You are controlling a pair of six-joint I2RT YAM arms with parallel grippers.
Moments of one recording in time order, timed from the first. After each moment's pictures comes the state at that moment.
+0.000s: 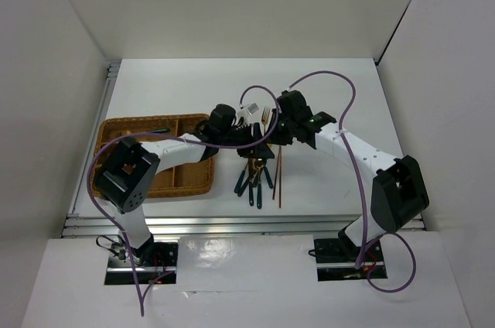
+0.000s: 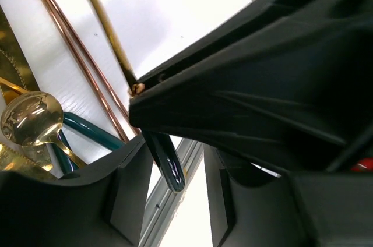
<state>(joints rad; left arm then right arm) -0.61 1.78 1.05 0.21 0.69 -0.78 0.54 1.52 1.14 -0.46 -0.07 0.72</state>
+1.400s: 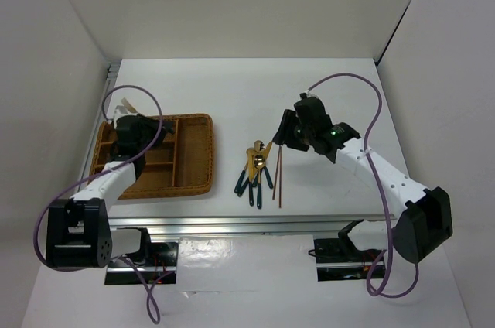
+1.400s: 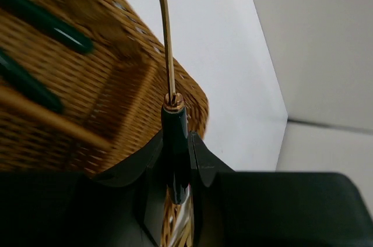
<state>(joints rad) 0.01 1.25 0.60 0.25 0.12 -1.08 0.52 1.27 1.05 -0.53 0.04 0.69</state>
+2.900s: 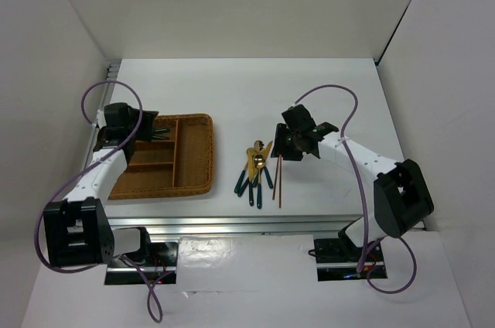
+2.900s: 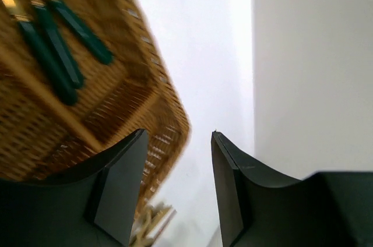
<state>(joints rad) 0.12 1.28 0.78 -0.11 -0.01 -1.33 0.52 1.46 0.99 -0.51 0.00 0.66</state>
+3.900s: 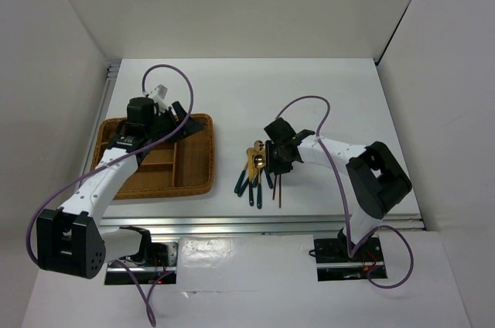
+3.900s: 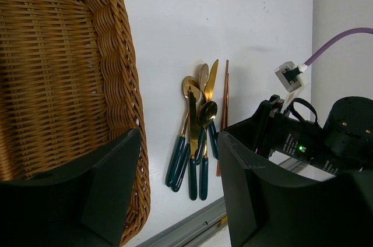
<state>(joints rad) -0.14 1.20 0.88 -0.24 0.39 -0.66 0.63 1.65 0.96 -0.45 0.00 0.61</state>
